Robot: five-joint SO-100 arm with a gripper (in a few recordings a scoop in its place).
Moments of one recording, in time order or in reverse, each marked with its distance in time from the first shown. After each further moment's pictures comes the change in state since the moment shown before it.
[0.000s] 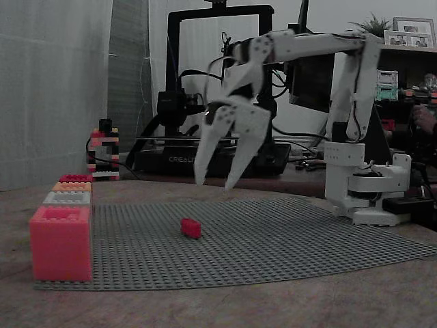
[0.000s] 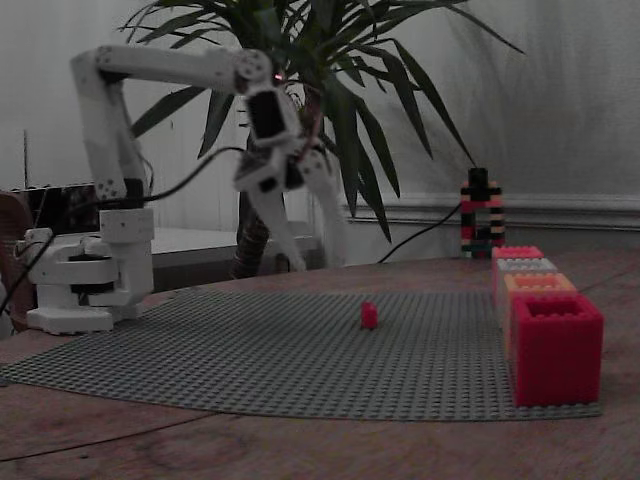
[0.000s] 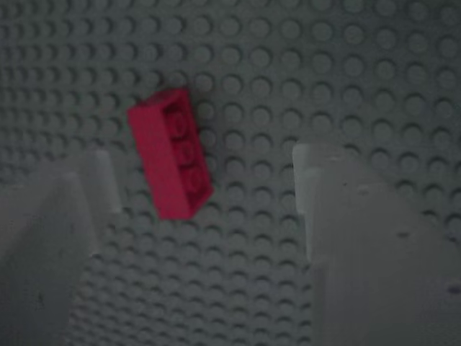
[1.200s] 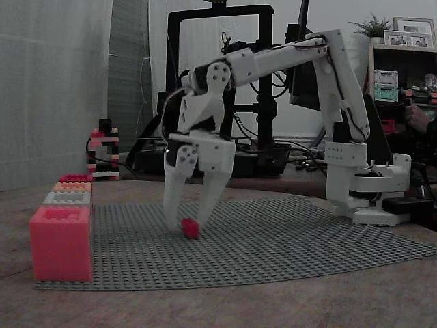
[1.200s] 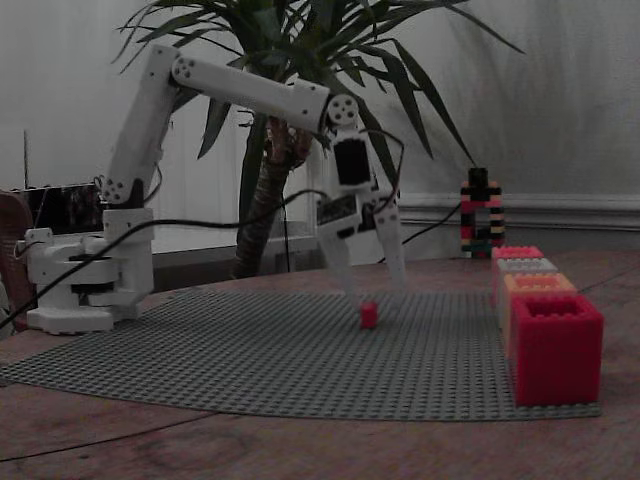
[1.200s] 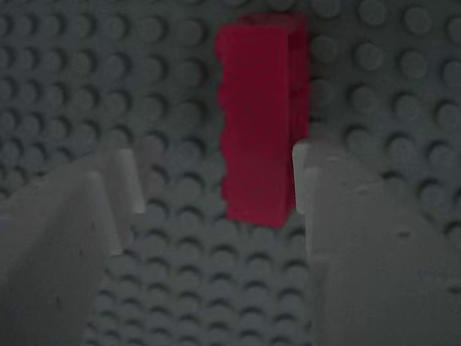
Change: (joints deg) arm -6.1 -27.3 -21.5 -2.5 1.6
